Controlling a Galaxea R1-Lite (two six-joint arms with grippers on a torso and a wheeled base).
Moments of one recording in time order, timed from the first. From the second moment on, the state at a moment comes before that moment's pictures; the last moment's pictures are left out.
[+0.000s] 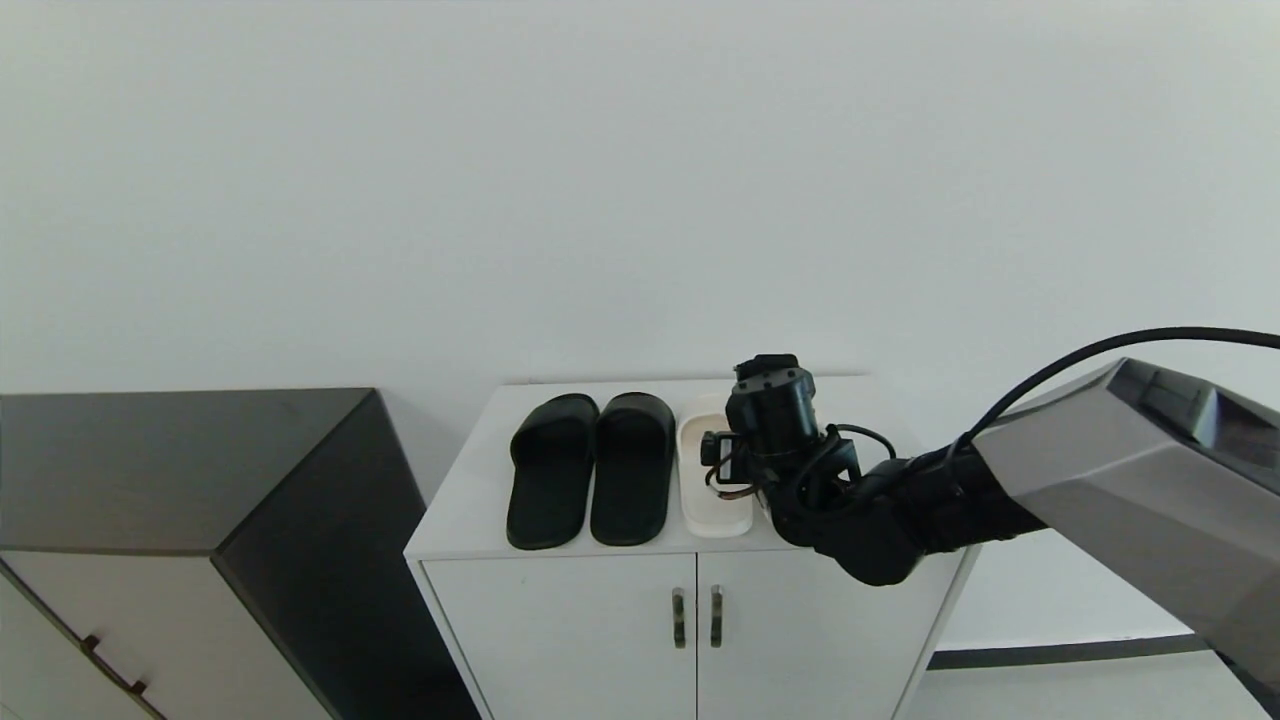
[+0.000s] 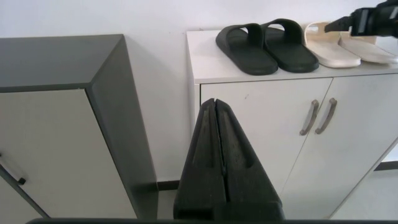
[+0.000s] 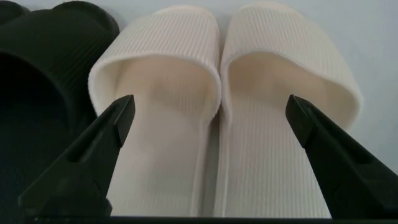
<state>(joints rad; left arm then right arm) 0.00 0.00 0.00 0.00 -0.03 0.00 0.72 2.25 -1.38 -0.50 -0.60 0.29</state>
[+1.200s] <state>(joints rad) 0.00 0.00 0.00 0.00 -0.02 0.00 0.65 2.48 -1.72 -0.44 -0.66 0.25</state>
